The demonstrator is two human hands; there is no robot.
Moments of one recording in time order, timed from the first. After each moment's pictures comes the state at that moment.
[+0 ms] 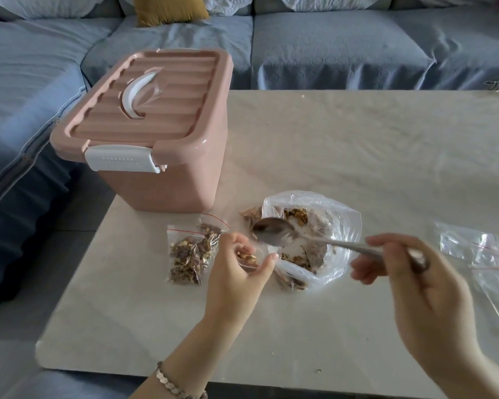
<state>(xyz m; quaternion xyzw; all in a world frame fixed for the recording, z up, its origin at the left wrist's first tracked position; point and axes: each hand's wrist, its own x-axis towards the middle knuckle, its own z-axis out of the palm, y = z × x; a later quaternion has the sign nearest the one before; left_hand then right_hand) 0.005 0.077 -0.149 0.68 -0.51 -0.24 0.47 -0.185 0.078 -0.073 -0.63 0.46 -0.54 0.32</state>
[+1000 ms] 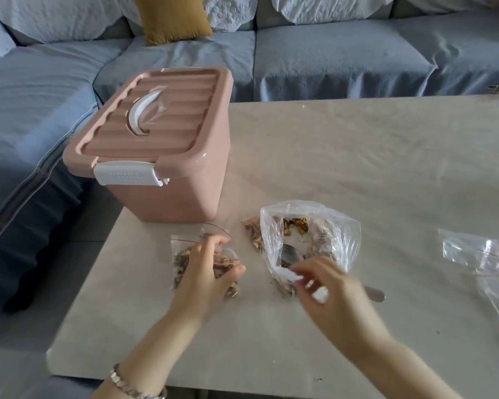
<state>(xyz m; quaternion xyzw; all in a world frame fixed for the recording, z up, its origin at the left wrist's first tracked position) 0.051 0.078 -0.131 0.72 -0.54 -0.30 0.33 -0.155 0.064 -0.119 -0.77 0.48 -0.31 0.29</state>
